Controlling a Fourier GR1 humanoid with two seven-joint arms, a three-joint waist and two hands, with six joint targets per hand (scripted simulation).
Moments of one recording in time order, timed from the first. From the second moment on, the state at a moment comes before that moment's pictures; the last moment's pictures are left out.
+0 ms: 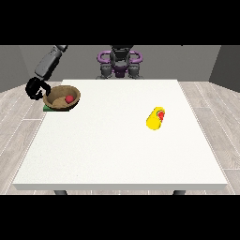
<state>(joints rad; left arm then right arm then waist) -0.99 0.73 0.47 -1.16 0.80 -0.33 0.30 -0.59 -0.70 -0.39 -0.44 -0.21 0.17 -0.29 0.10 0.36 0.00</state>
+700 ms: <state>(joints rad) -0.95 0.78 0.50 -1.38 0.87 -0.25 0.36 -0.69 -0.87 -0.48 -0.31 -0.24 0.15 -0.29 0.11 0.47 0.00</state>
